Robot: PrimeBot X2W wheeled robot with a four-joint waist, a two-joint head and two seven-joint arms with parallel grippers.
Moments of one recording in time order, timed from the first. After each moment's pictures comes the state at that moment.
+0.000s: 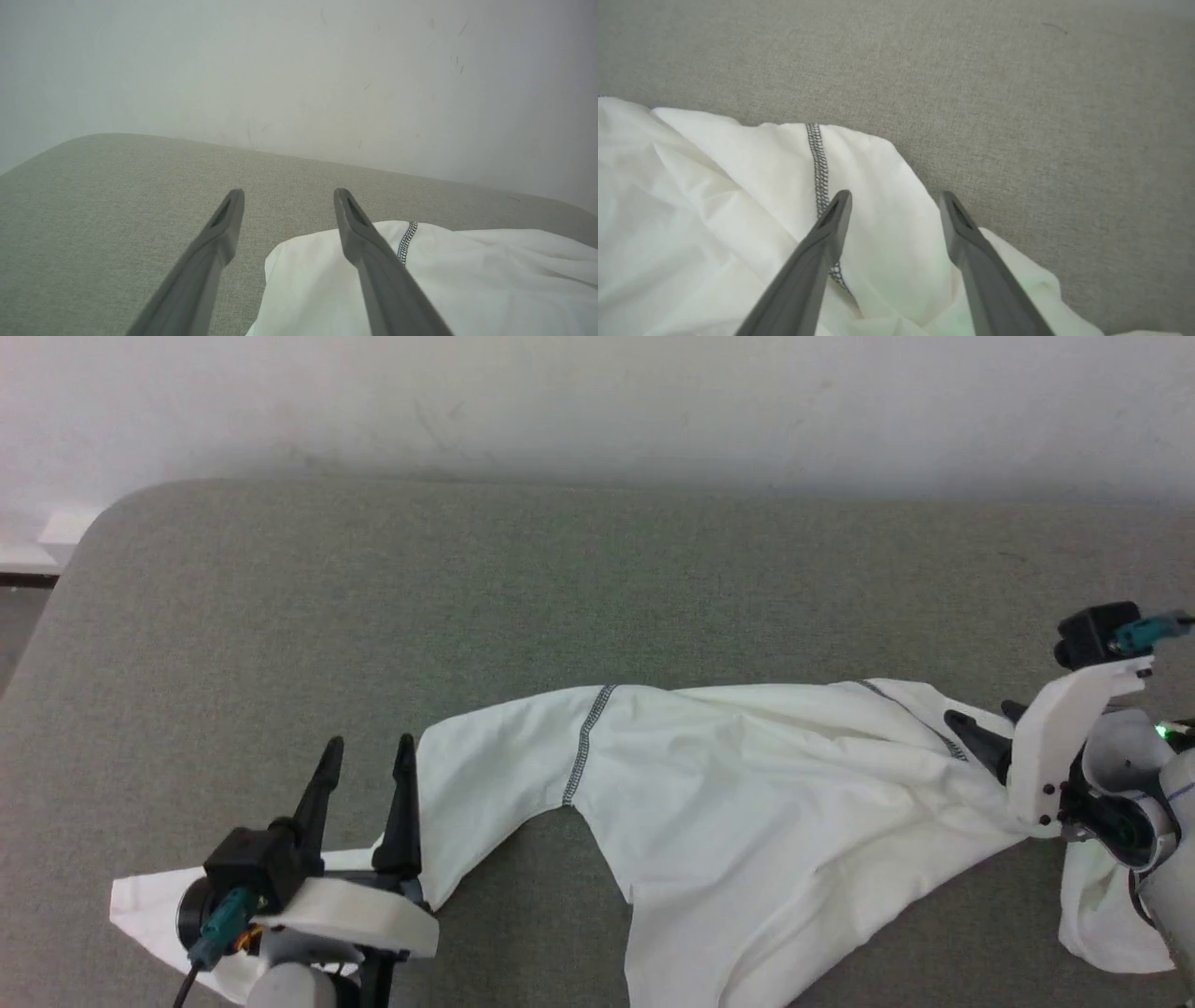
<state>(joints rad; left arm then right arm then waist) -0.06 0.06 -0.01 0.17 -0.22 -0.09 -0.26 -0.49 -0.46 0.32 0.52 0.67 0.13 0.42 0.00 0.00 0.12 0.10</state>
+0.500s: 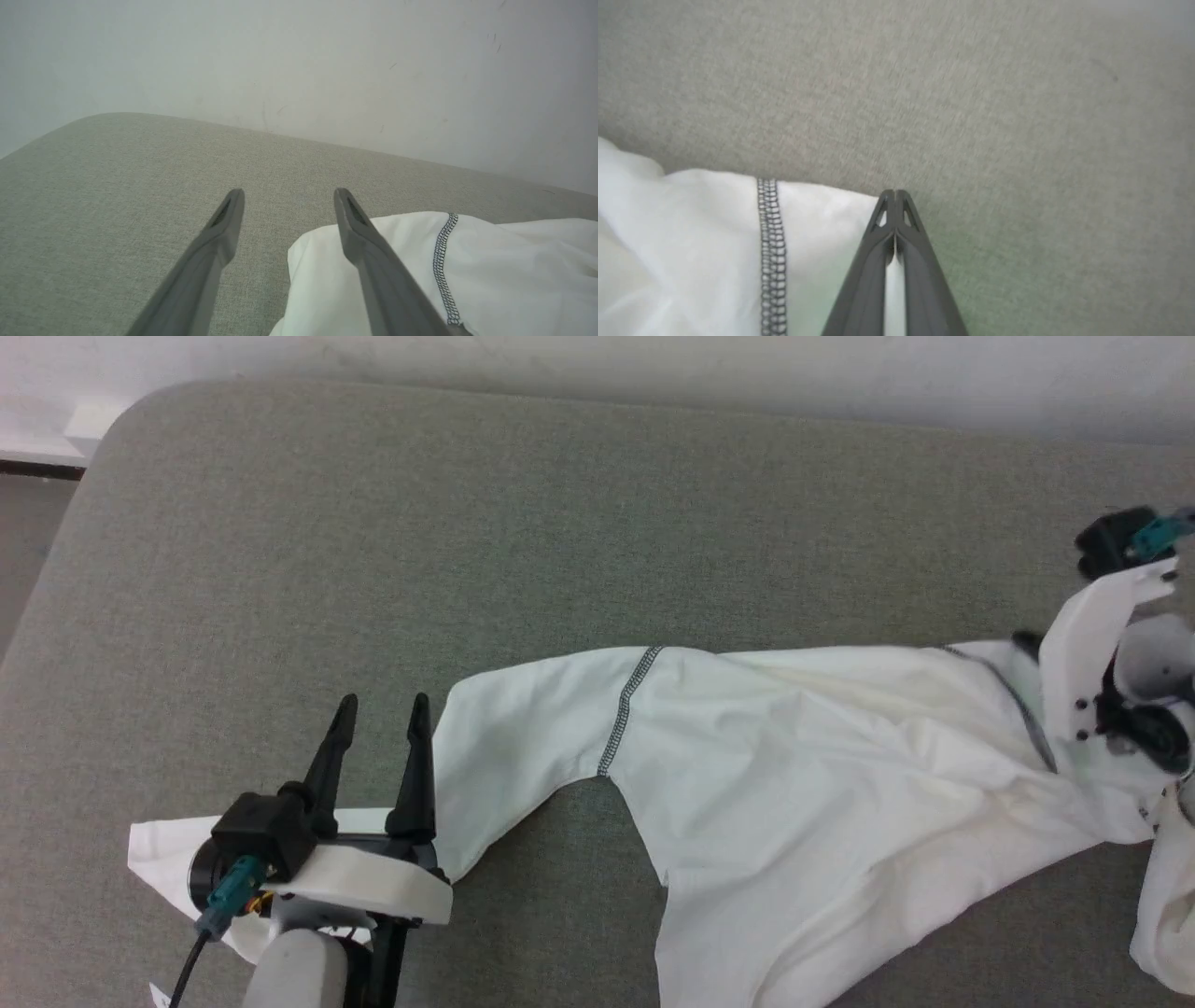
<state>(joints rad) -0.13 0.05 -0.04 0.15 -0.23 -0.10 -0.26 -0.72 -0.52 0.50 0.67 0.69 0.13 0.56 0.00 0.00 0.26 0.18</state>
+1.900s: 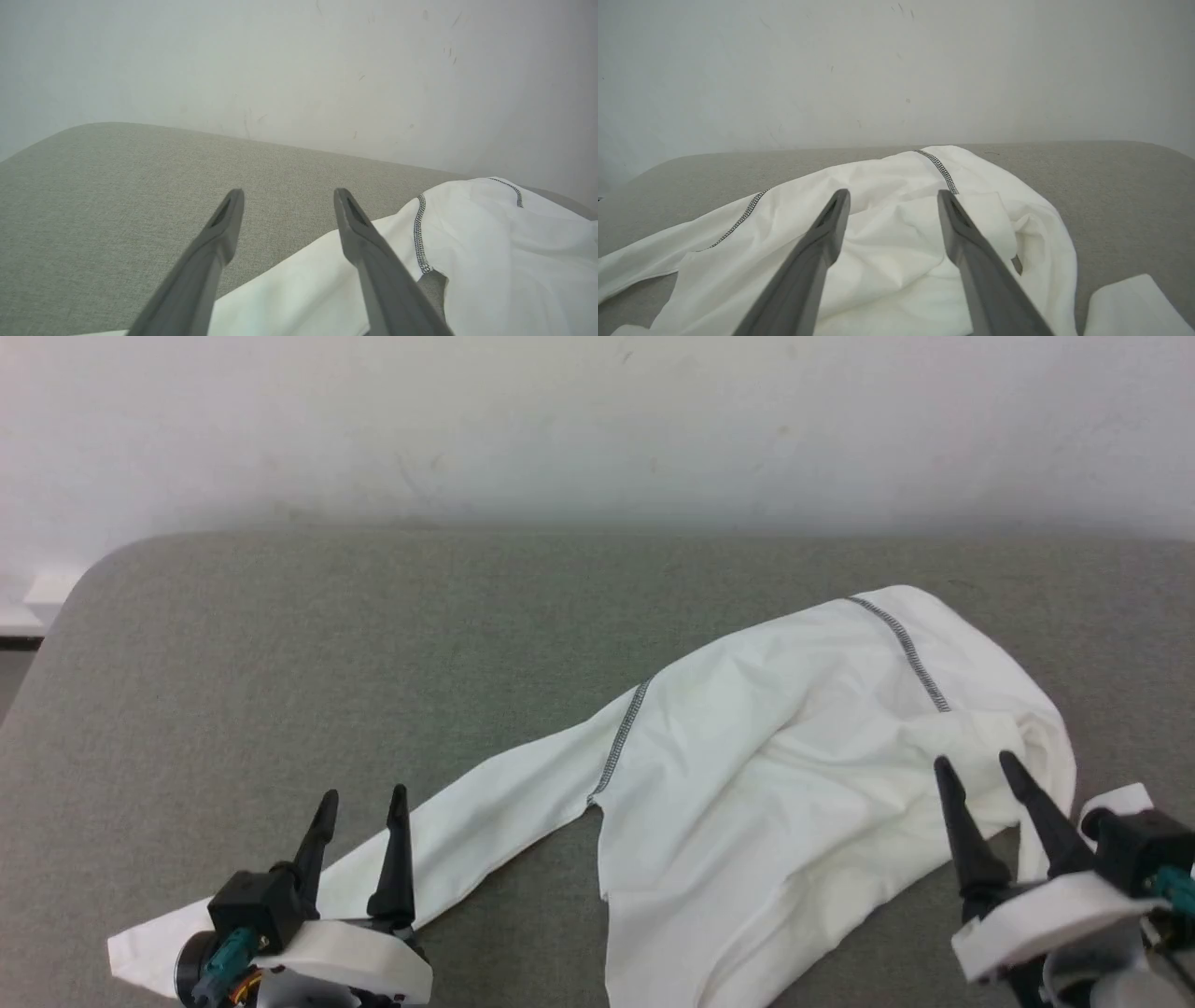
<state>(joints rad) -0.01 0.06 0.00 0.20 -0.22 -0.08 -0.26 -0.06 -0.22 0.06 0.22 0.36 0.13 -0.18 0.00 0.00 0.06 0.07</state>
